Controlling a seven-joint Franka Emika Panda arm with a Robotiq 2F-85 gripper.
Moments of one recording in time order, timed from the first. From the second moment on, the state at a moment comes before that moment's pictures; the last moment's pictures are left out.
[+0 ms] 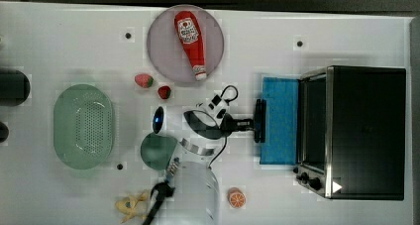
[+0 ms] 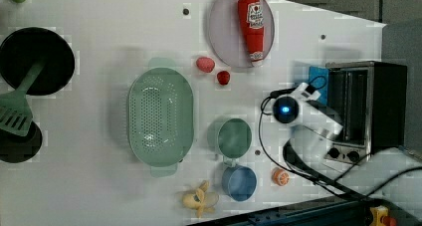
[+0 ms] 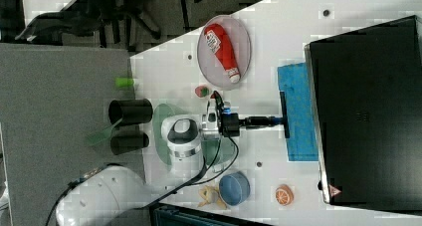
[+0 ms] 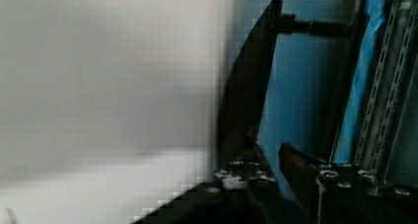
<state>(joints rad) 0.27 0.61 -0.18 -2.22 -1.09 0.66 0.16</state>
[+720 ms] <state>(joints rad) 0.30 0.65 -0.18 -2.15 -1.12 0.62 0.22</state>
